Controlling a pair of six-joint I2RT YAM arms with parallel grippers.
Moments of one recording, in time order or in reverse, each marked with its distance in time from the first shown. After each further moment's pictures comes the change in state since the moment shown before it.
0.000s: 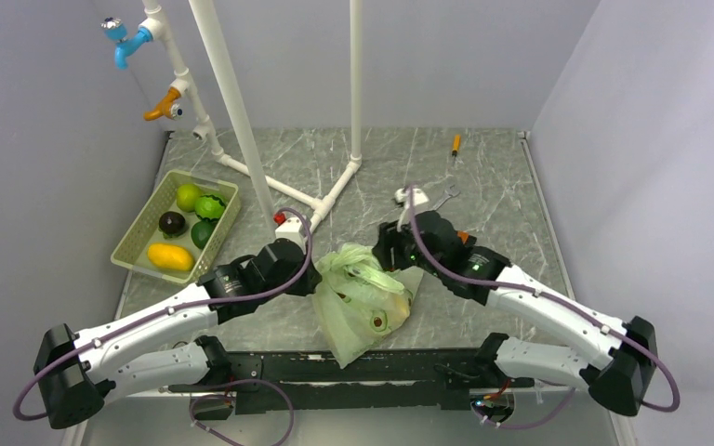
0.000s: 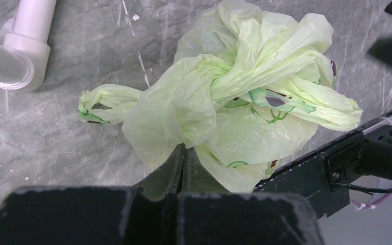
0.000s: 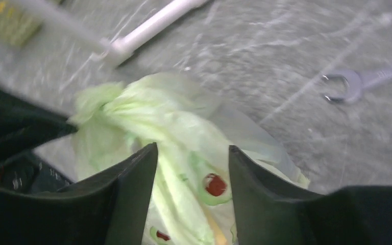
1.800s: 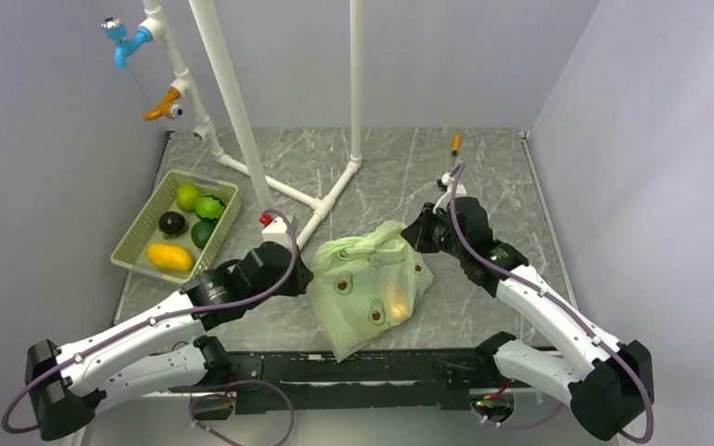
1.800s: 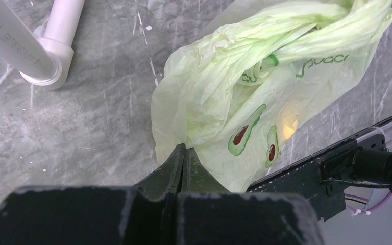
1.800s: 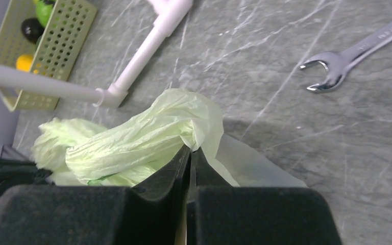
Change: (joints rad) left arm 0.000 -0.101 -0.005 -0.054 -0.047 -0.009; right arm -0.312 -0.023 -0.100 0.119 -0.254 0.129
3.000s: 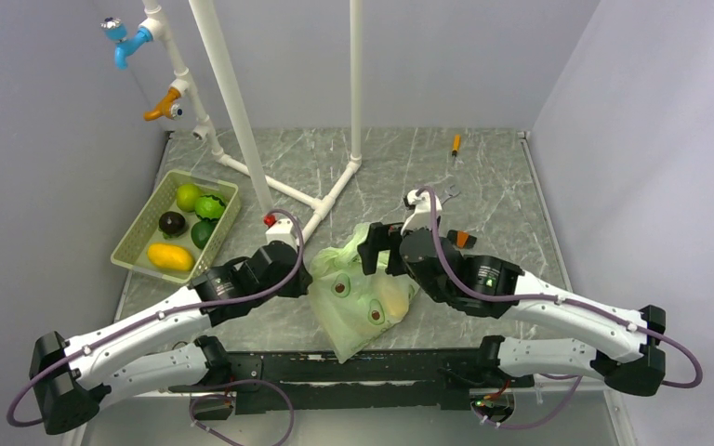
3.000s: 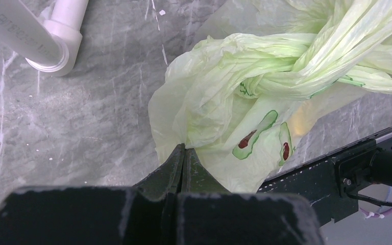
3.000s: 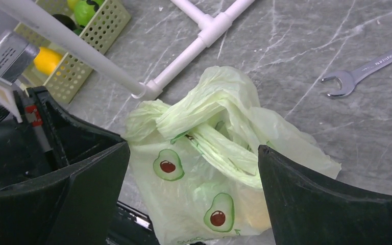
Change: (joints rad) left arm 0.000 0.048 0.012 -0.045 -0.007 -0.023; right arm 0.654 0.024 0.311 -0.294 0.678 0.110
